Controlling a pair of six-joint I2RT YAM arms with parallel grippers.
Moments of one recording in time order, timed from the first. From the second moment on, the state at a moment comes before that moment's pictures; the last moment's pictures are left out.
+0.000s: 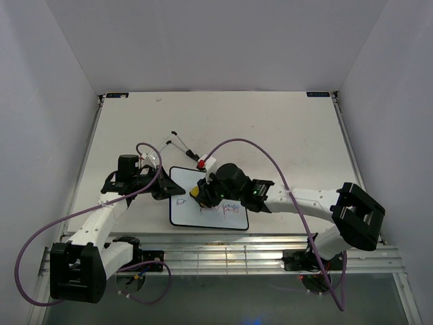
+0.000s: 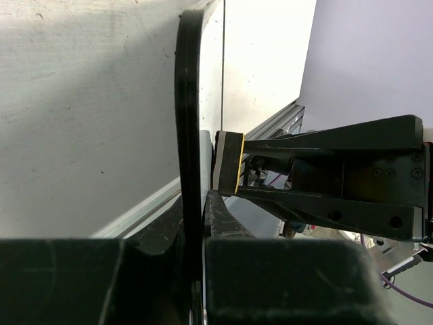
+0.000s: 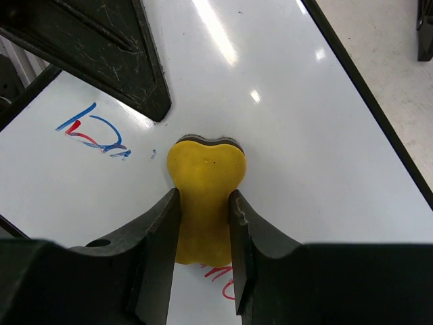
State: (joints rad) left arm -0.11 1.04 0.56 -0.37 0.85 -0.63; right arm 1.10 1.49 0.87 0.10 -0.07 0.22
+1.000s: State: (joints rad) left arm -0.11 1.03 0.56 -0.41 0.86 -0.62; right arm 1.20 1.60 1.17 -0.25 -0.07 0.23
